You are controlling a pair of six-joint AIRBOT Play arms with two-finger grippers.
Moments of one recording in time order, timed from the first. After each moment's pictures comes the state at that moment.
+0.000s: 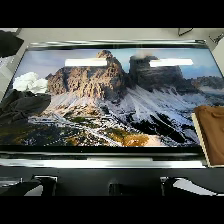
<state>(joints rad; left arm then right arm) -0.06 -1.18 1.75 1.38 -1.01 -1.62 -0.94 -1.39 1.84 -1.17 1.19 1.53</state>
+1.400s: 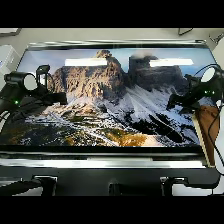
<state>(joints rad) -0.19 -1.39 1.40 1.58 -1.30 -1.82 -0.16 -1.53 1.48 -1.39 1.55 1.61</state>
